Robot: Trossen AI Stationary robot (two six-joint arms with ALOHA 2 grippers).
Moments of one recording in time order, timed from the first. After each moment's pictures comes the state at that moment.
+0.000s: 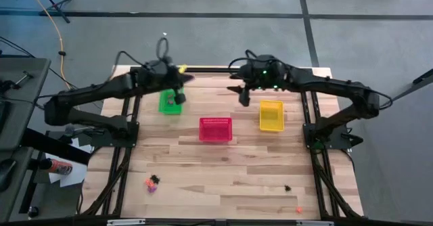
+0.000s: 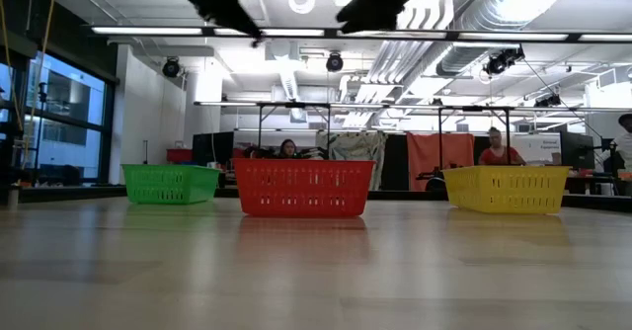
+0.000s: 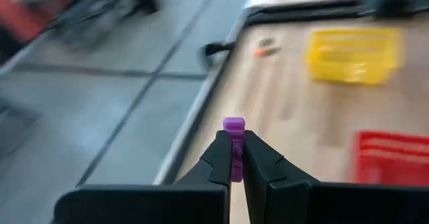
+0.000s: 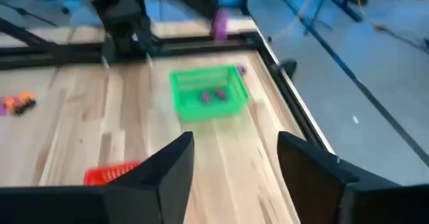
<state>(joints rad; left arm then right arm) 0.34 1.09 1.02 -0.38 -0.23 0.27 -0.30 1.40 1.30 -0.38 -0.05 -0.10</state>
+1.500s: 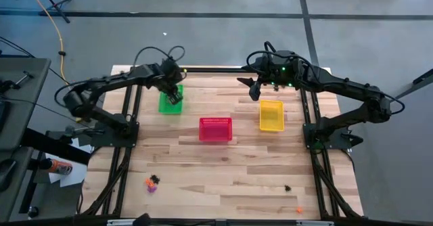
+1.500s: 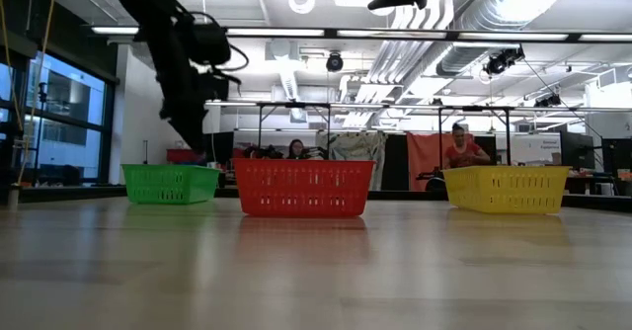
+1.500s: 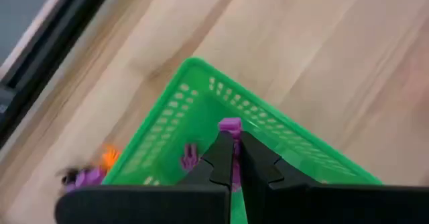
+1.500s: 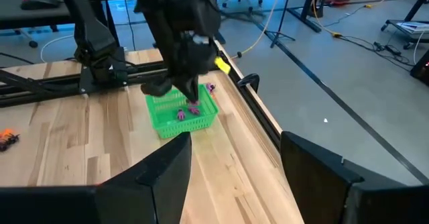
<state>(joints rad) 0.70 1.42 0.92 -0.68 -0.03 0.12 -0.31 1.26 1.29 -0.42 0.05 -0.04</state>
